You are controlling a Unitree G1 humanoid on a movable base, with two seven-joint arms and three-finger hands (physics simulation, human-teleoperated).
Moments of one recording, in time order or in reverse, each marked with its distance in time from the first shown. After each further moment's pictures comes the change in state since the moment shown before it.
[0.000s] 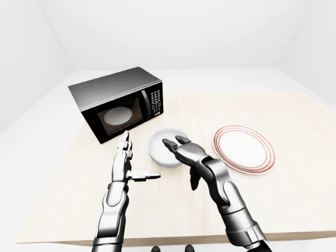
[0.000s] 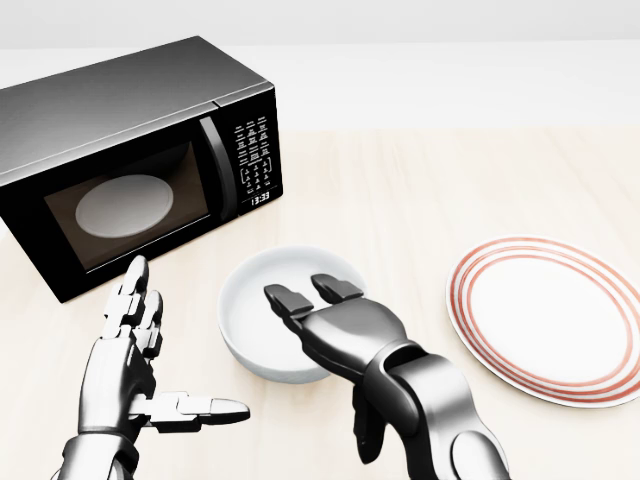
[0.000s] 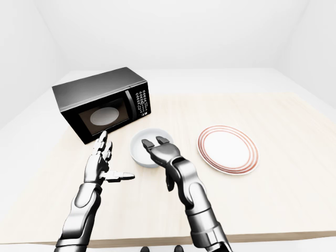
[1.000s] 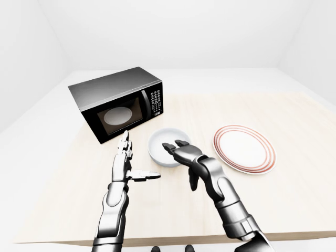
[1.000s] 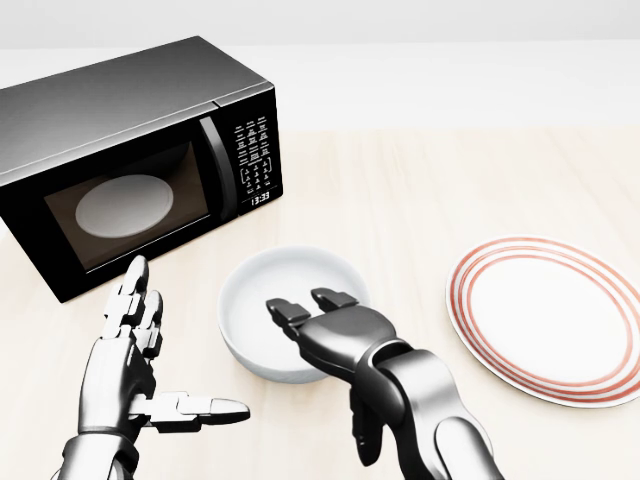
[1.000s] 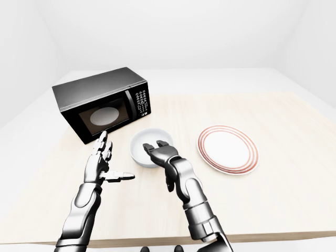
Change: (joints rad) left arm 0.000 0.000 0.000 0.000 0.000 0.000 0.000; right arm -0.061 0.007 0.004 0.153 -0.019 0.000 0.000
